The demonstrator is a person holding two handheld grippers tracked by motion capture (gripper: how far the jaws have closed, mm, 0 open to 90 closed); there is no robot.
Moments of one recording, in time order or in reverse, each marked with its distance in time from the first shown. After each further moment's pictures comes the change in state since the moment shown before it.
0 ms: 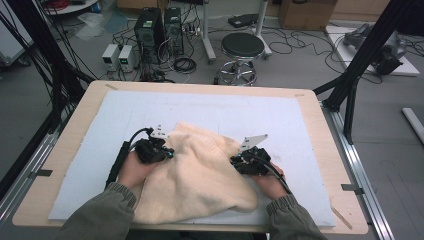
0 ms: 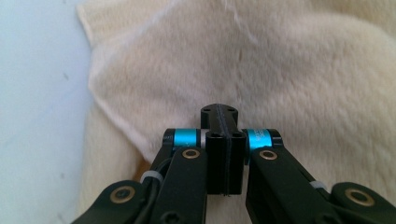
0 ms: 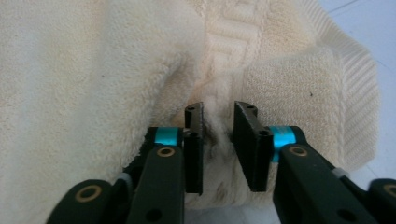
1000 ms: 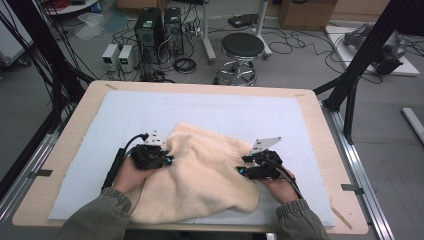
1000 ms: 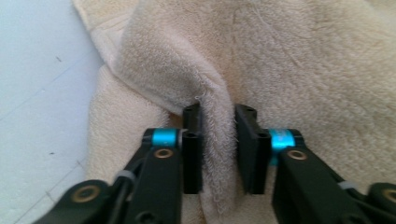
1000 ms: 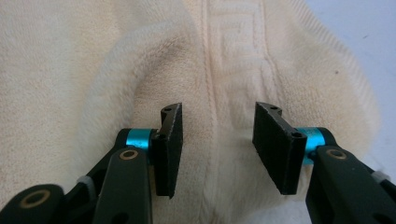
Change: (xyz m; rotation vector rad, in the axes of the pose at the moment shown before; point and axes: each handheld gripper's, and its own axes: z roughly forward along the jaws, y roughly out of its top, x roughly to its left) left arm -0.006 -0.017 -0.002 -0.050 0.004 0.026; right arm -0.001 -0.016 -0.027 -0.011 -0.017 0.032
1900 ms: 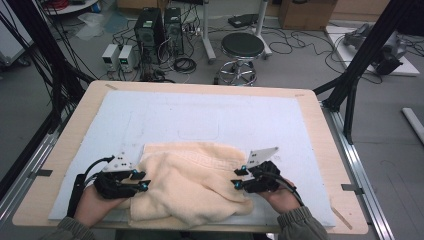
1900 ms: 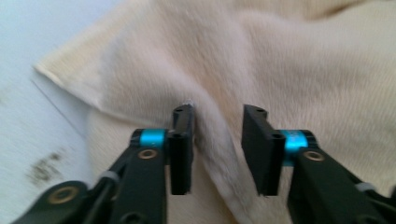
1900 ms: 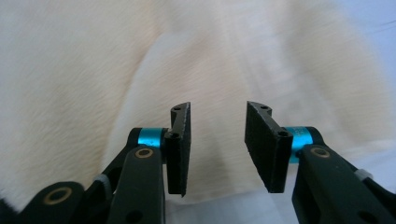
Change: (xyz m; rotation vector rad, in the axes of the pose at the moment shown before) left arm -0.028 -0.046 -0.098 -0.082 -0.041 -0.064; right arm 0.036 0.006 -0.019 -0.027 0.109 -0.097
